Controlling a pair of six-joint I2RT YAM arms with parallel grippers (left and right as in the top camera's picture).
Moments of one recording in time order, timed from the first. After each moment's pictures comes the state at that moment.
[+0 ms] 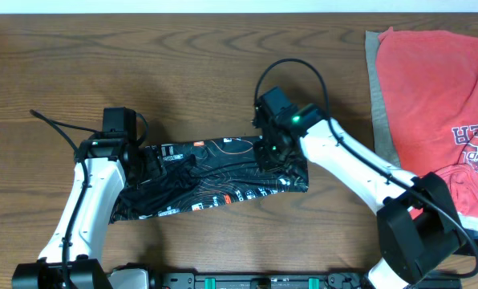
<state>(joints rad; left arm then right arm) 0.04 1.38 0.88 -0.90 -0.03 -0.35 0.63 1.80 1.29 -0.87 -0.21 0.32</state>
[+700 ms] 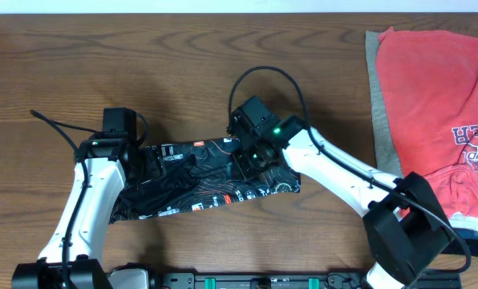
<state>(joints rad) 0.04 1.38 0.88 -0.91 -0.03 -0.35 0.73 1.83 1.29 -0.75 -0.29 0.25</state>
